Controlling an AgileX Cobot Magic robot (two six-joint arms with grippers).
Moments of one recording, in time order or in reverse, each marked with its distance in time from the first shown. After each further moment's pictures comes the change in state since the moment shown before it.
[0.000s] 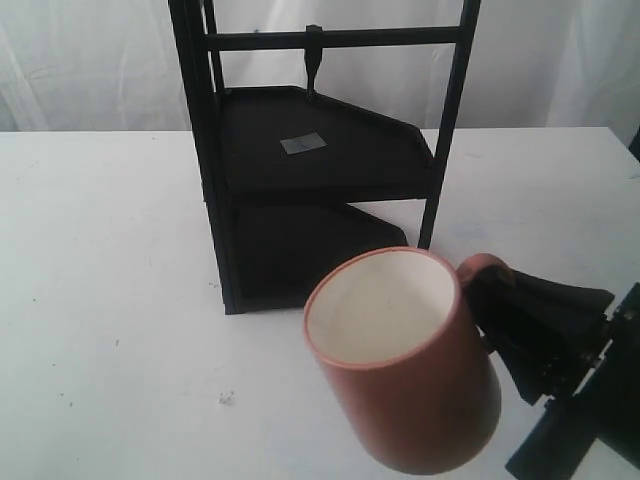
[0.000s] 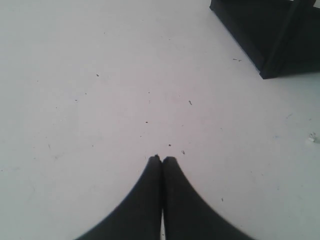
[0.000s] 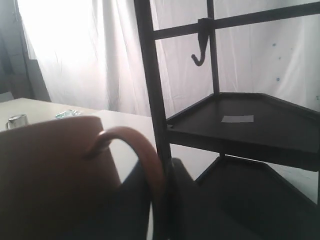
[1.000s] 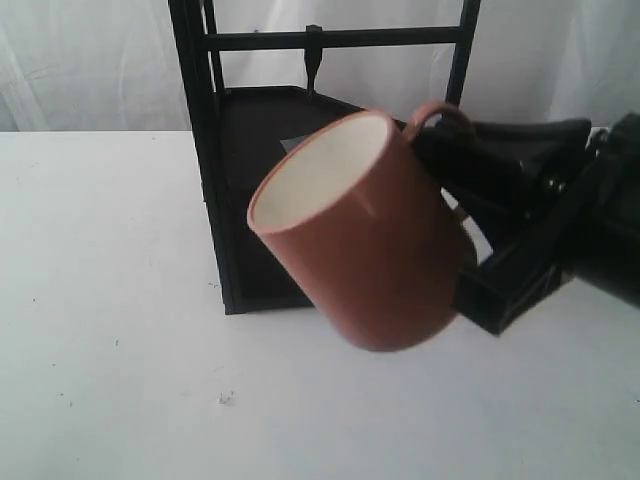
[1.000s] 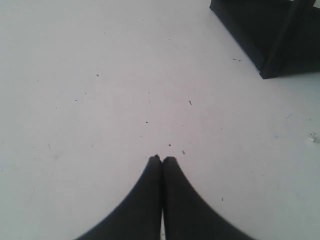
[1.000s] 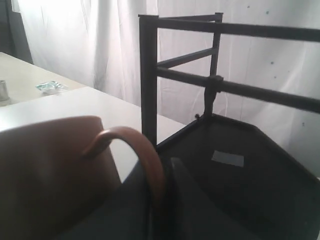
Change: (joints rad) left arm 0.000 0.000 0.000 0.000 0.000 0.000; right arm 0.000 0.005 -0.424 -0.265 0.539 0.110
